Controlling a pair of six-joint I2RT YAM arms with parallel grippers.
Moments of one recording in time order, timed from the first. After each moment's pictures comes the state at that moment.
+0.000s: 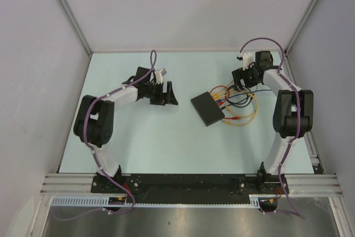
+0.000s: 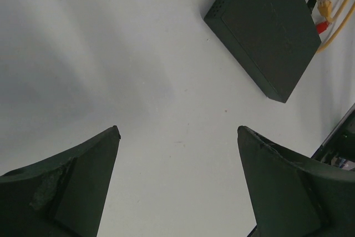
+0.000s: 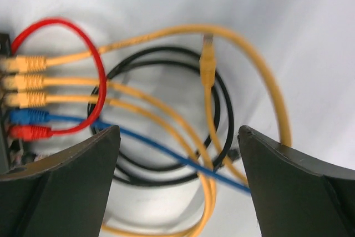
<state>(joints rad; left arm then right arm) -0.31 1.79 1.14 -0.27 0.56 -0.27 0.00 1.90 1.42 -0.46 -0.31 -0.40</state>
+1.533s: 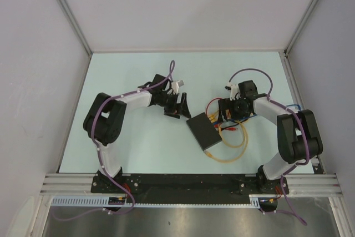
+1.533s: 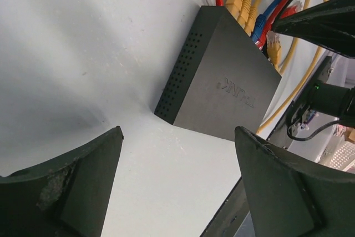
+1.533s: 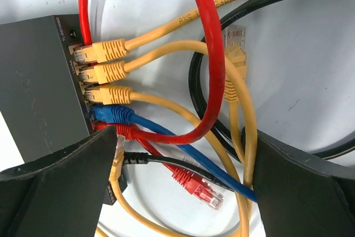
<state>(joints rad) -0.48 1.89 1.17 -0.29 0.68 -0.33 0.22 1.60 0.89 -0.39 -0.38 0.00</state>
